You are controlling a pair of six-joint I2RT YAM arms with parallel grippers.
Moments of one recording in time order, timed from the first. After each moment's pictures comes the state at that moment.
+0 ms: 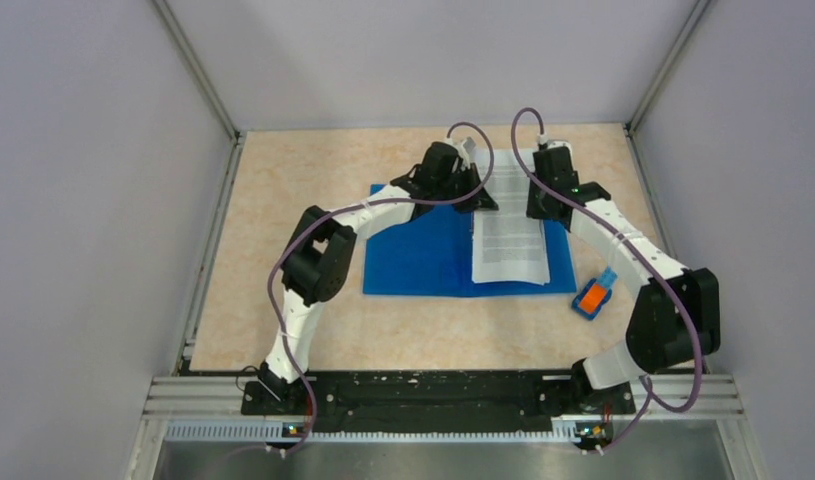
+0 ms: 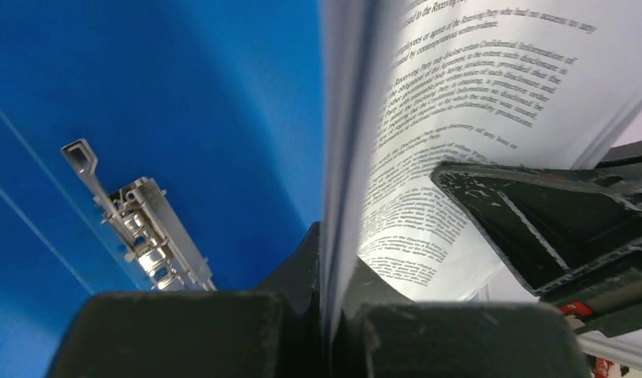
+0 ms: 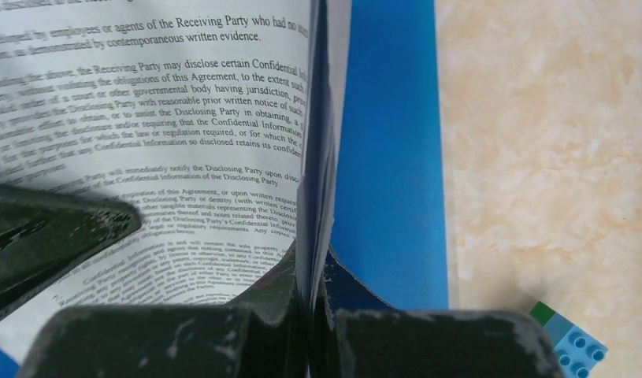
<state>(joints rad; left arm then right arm) -0.66 2.16 1.69 -0.03 0.47 -0.80 0.29 1.46 1.17 -0.53 0.25 0.27</state>
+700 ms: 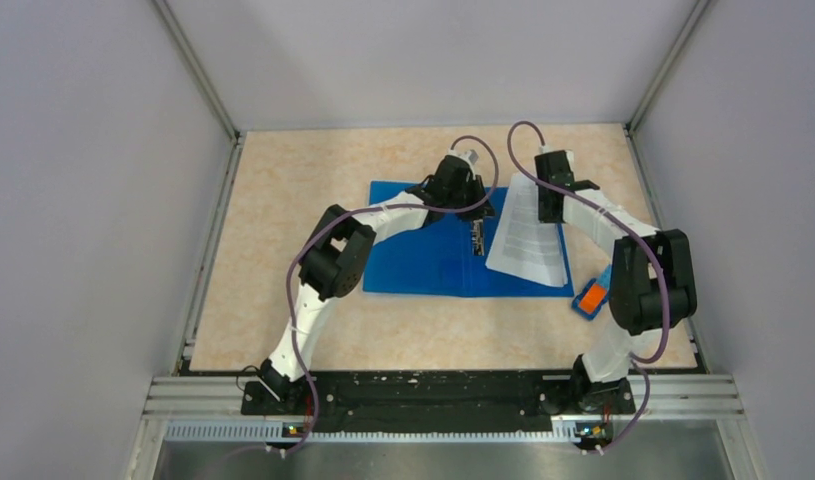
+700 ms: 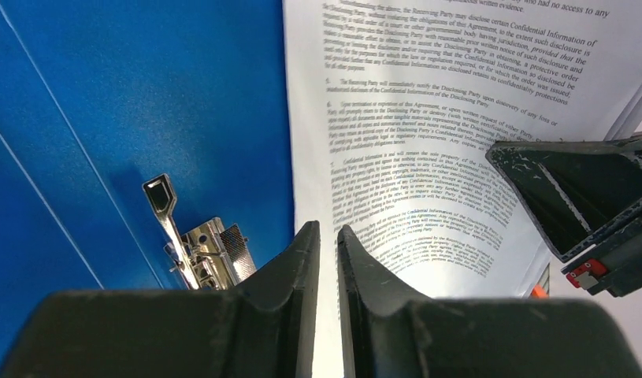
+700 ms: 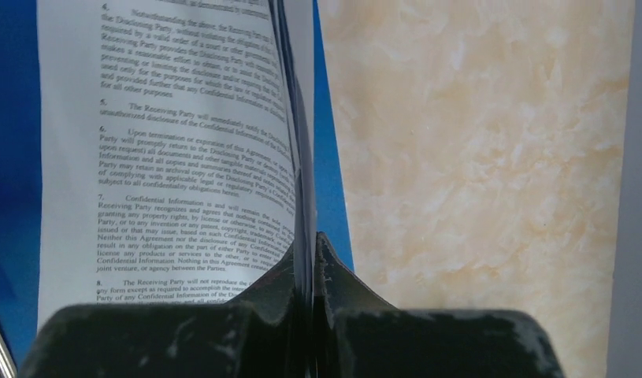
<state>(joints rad) -0.70 2.32 1.77 -0.02 0.30 -0.79 0.19 1.69 1.16 -0.46 0.42 0.14</state>
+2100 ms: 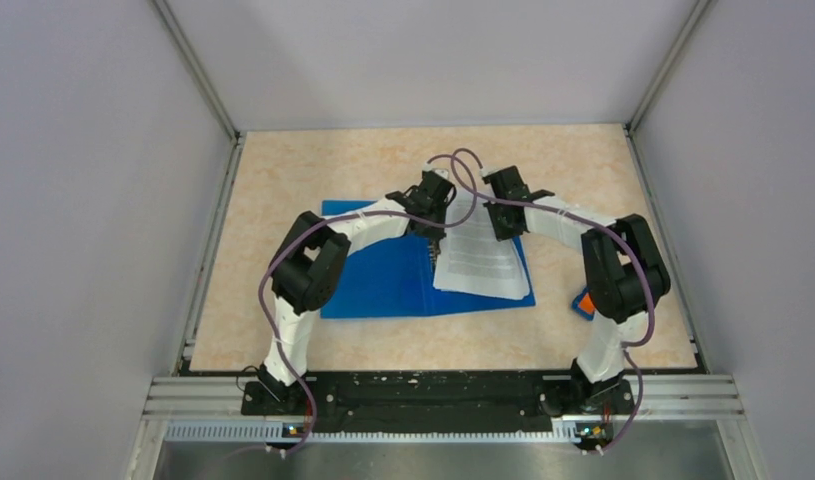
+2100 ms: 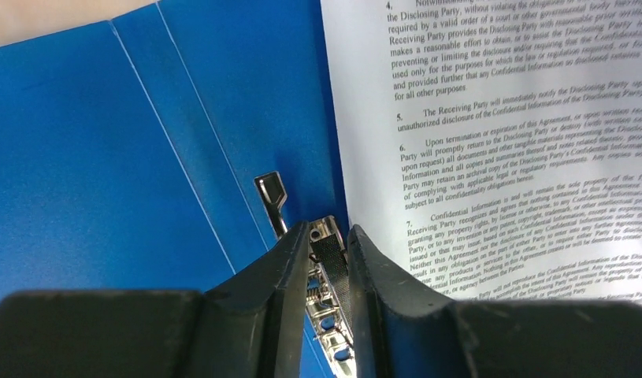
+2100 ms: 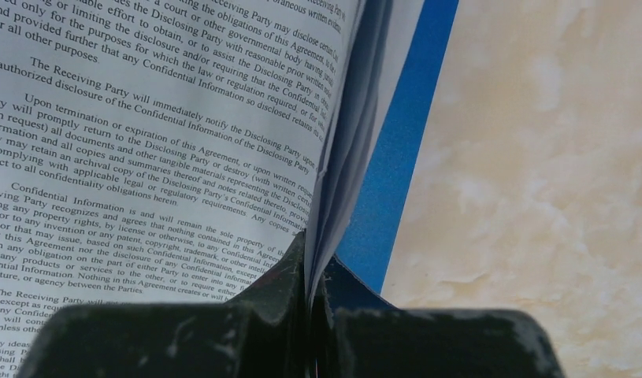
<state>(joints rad) -0.70 2.11 1.55 -0.35 -0.13 -0.47 0.39 1.82 1.17 -0.39 0.19 0.05</state>
